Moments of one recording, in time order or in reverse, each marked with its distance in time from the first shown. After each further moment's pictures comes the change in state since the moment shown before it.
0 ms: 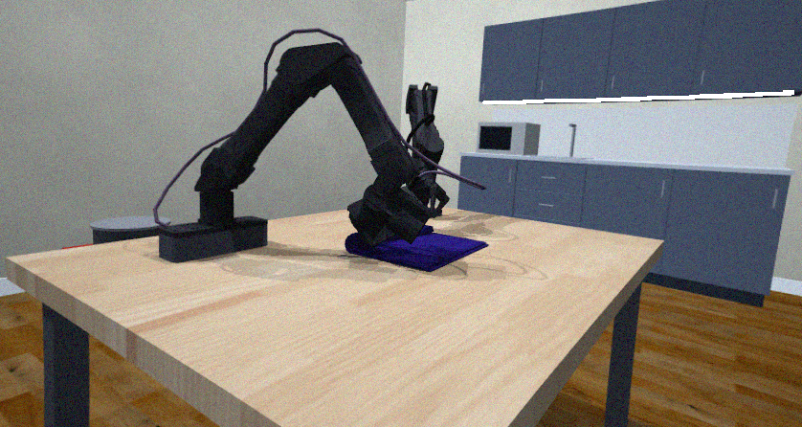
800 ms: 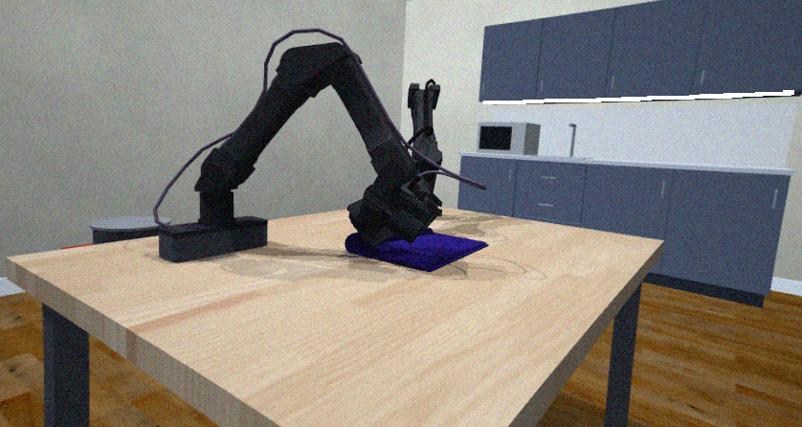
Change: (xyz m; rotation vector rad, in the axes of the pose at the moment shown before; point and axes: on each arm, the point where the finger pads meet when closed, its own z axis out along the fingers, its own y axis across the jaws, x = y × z) left arm 0.009 -0.011 0.027 0.001 -0.029 0.018; right arm 0.000 0.000 0.000 0.000 0.000 0.000
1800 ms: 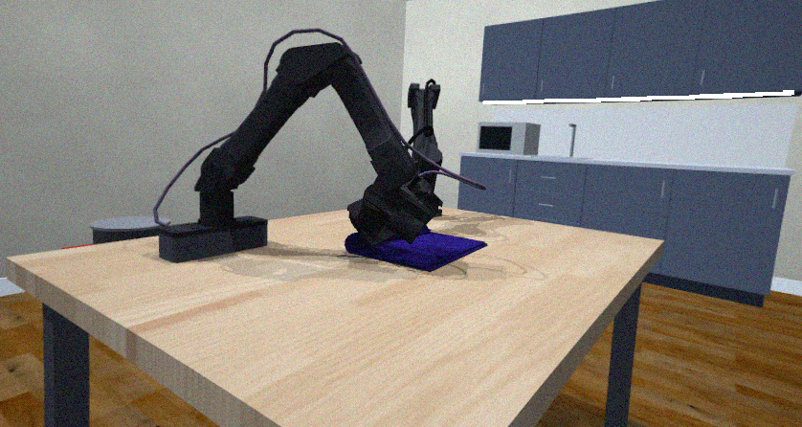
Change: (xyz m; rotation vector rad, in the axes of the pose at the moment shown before) left arm -0.002 0.004 0.002 -0.019 -0.013 0.002; right arm 0.000 0.000 0.000 -0.001 0.000 0.001
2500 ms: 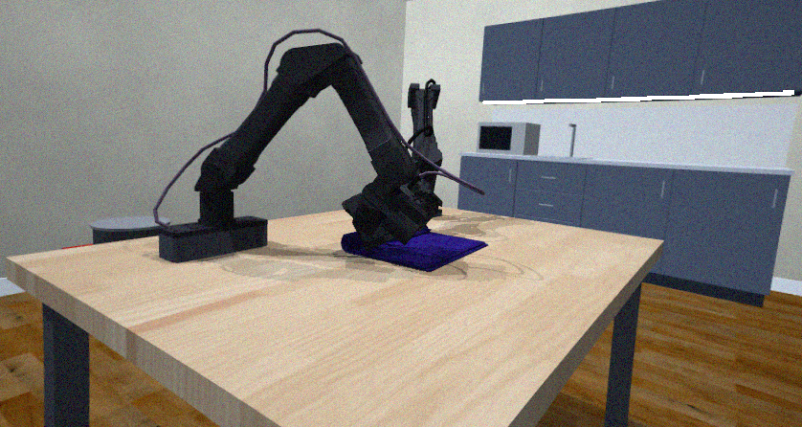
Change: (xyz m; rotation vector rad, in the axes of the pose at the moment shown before) left arm -0.001 0.000 0.000 -0.002 -0.004 0.002; right arm 0.001 0.015 -0.001 -0.062 -0.007 0.066
